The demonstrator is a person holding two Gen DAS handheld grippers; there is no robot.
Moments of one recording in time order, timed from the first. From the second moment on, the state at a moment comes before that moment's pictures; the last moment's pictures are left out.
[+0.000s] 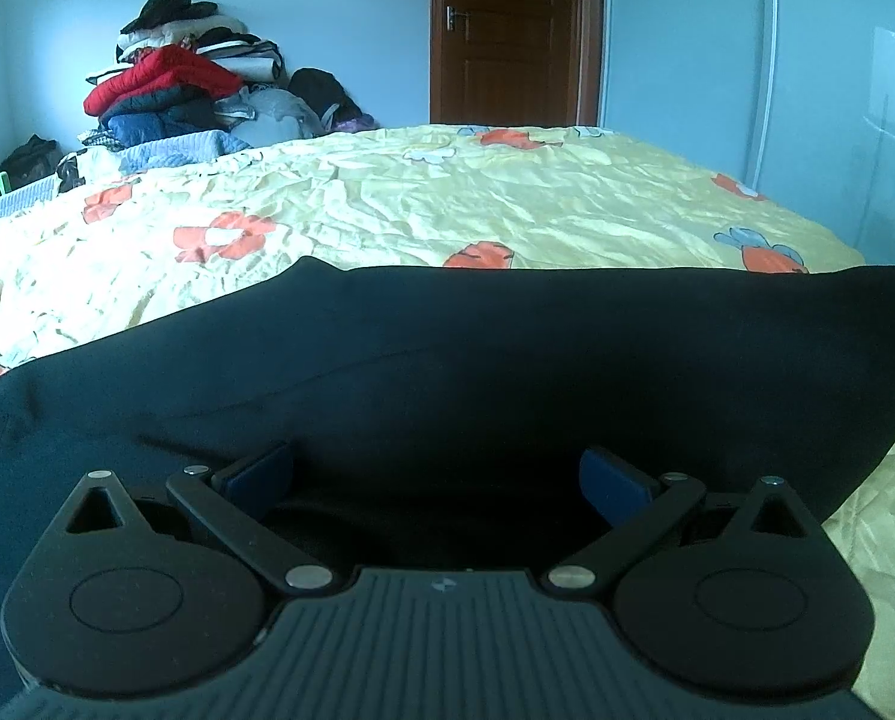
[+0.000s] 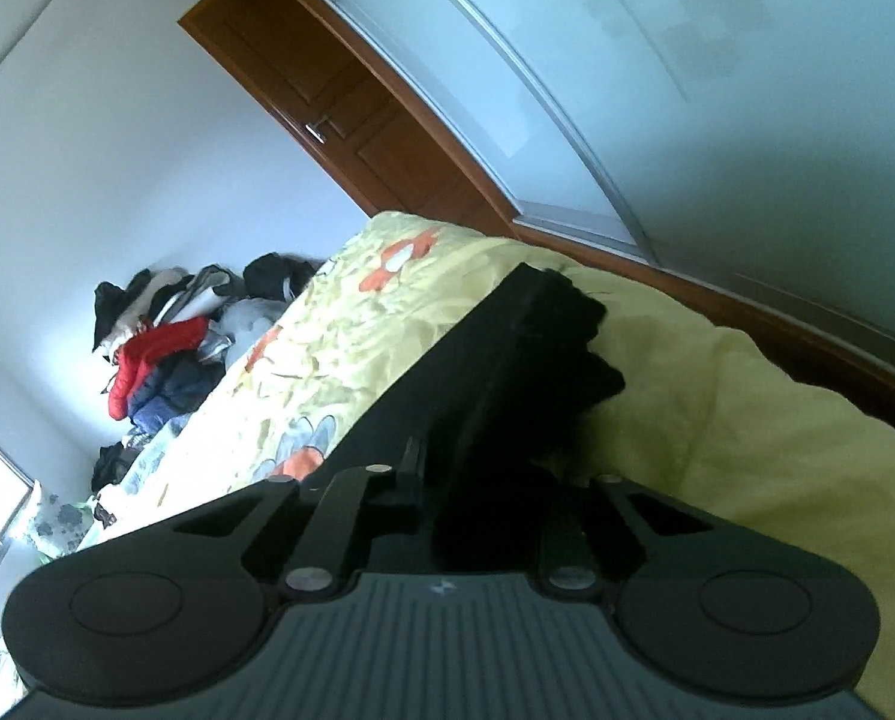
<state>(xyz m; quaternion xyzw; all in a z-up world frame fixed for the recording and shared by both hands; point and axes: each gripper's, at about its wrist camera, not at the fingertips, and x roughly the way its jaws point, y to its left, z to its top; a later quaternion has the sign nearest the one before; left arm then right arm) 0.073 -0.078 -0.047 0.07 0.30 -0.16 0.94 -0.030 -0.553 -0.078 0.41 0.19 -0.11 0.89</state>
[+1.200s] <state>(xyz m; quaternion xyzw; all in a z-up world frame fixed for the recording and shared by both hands) 0.062 -0.064 -0.031 0.03 0.29 -0.16 0.94 -0.020 -0.501 -0.031 0.30 0.15 -0.07 0.94</state>
